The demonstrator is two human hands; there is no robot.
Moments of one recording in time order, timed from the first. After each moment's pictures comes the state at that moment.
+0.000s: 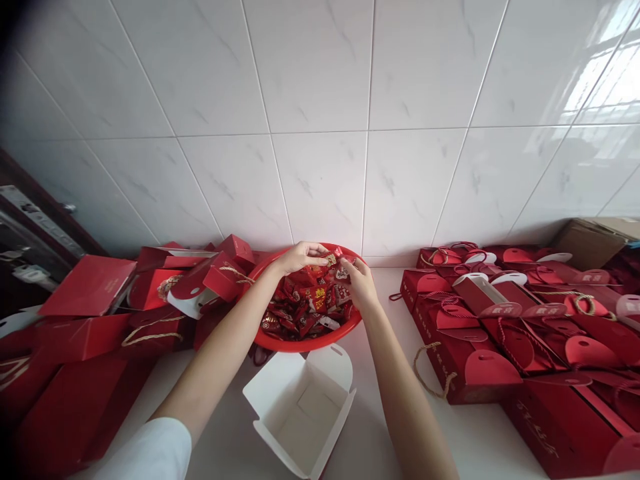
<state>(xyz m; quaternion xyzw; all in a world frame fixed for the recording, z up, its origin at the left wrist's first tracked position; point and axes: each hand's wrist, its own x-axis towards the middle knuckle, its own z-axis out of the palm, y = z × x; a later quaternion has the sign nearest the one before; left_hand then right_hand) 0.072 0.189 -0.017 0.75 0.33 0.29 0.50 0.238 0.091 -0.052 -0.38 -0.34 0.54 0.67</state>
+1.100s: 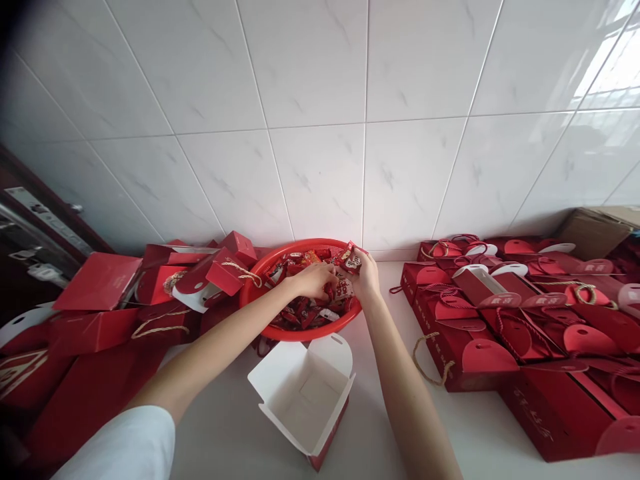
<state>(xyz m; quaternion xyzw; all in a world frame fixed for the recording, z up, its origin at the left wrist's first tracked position) 0.100 0.139 -0.030 0.95 0.31 -0.06 0.01 0.242 0.098 -0.050 -0.35 -0.16 0.55 0.74</state>
